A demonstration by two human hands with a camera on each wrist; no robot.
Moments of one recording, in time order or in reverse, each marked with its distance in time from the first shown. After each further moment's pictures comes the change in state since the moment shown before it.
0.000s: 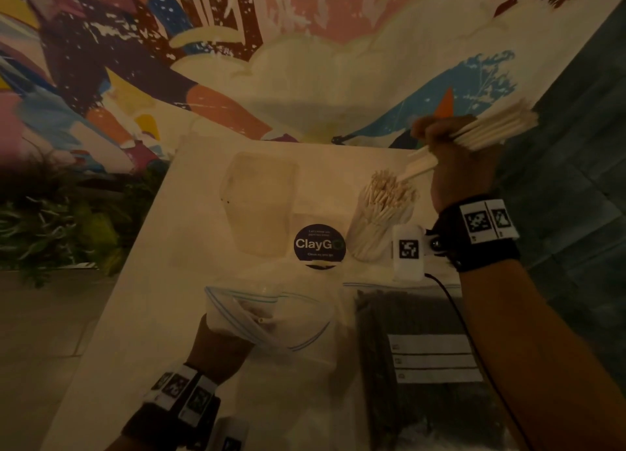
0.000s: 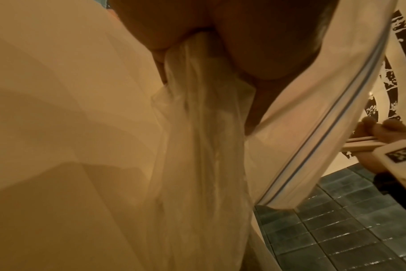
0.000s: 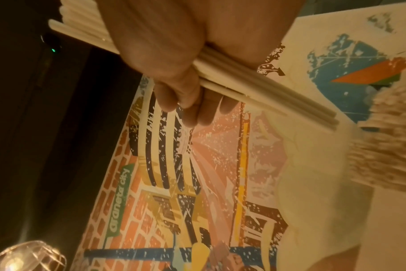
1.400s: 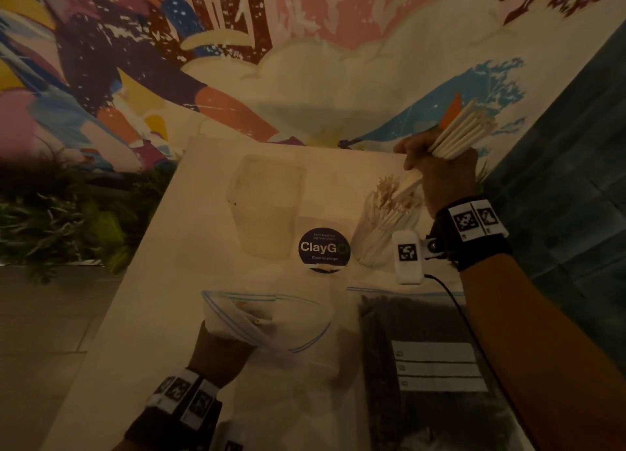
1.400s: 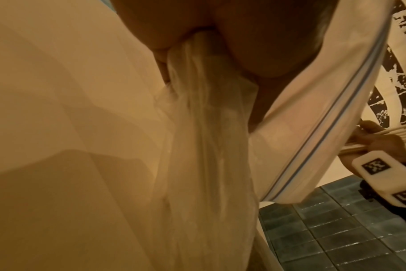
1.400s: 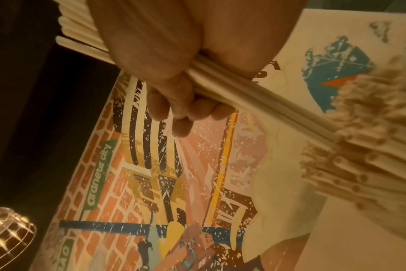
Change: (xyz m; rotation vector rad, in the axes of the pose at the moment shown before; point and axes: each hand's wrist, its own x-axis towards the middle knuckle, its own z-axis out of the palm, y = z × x) left_hand -0.004 0.002 0.002 -0.176 0.075 -0.010; right_hand 0.000 0.021 0.007 -0.195 -0.152 0.145
